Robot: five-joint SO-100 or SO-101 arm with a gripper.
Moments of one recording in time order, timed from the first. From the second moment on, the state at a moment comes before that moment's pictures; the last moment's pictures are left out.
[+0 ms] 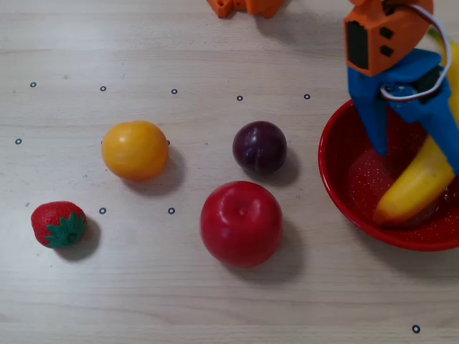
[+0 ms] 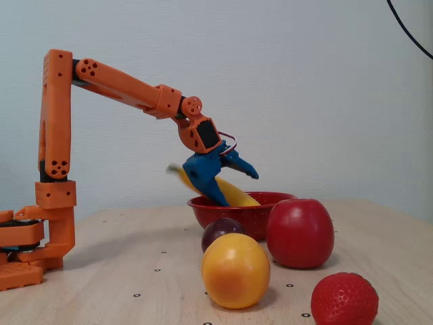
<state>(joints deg) 30.1 81.4 96.1 46.2 18.4</state>
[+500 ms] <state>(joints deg) 25.8 81.5 71.6 65.2 2.6</state>
